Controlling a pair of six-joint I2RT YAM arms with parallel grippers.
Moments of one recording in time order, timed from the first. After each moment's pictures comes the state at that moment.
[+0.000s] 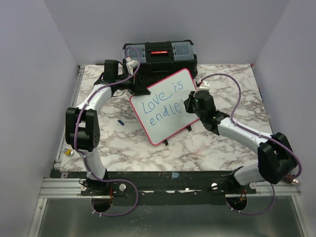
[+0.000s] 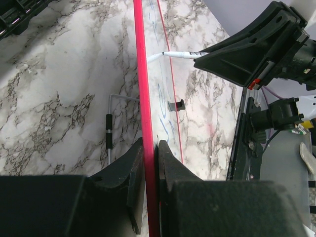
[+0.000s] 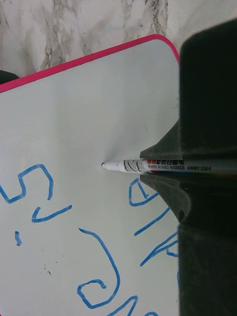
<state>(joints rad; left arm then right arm) -0.13 1.85 1.45 -0.24 1.14 -0.08 0.58 1.43 0.88 0.13 0.29 0.39</state>
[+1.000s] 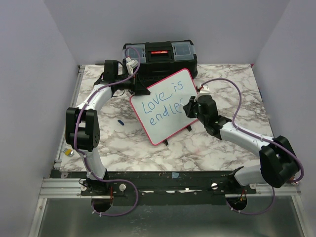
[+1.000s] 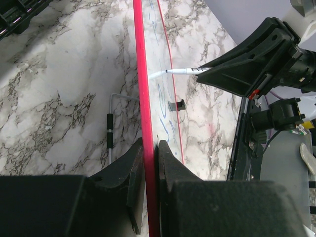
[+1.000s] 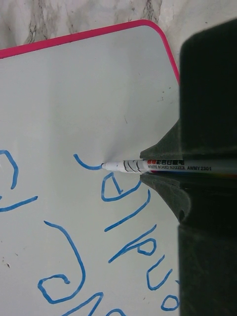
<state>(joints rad) -0.13 1.85 1.45 -0.24 1.13 -0.08 0.57 1.38 0.77 0.19 0.17 0.37</state>
